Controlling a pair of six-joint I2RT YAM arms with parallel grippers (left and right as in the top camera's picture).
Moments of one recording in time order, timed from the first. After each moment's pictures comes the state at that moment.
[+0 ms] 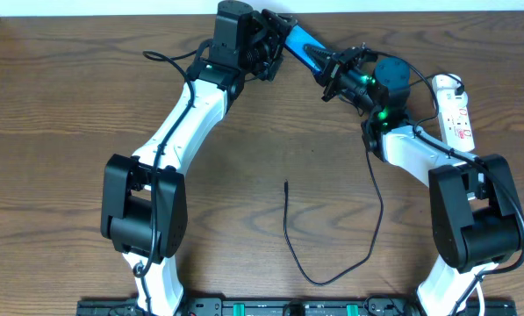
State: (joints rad) left arm -0.33 1.98 1.60 -0.13 0.36 -1.42; right arm 0.26 1.91 1.06 0.87 -0.57 2.03
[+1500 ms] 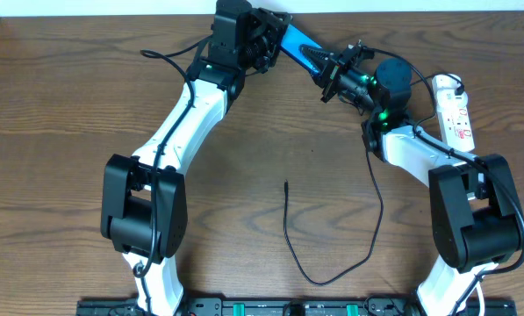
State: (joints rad) left arm -0.33 1.98 1.60 -0.04 0.30 -1.42; right arm 0.26 1.91 1.06 0.92 -0.64 2.04
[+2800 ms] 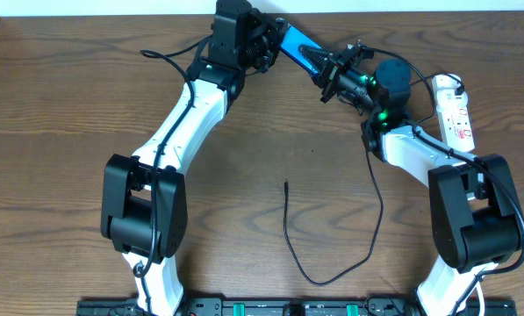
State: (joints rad) left arm -0.33 1.98 1.60 -0.04 0.30 -1.43; right arm 0.26 1.91 1.06 0.92 -0.64 2.02
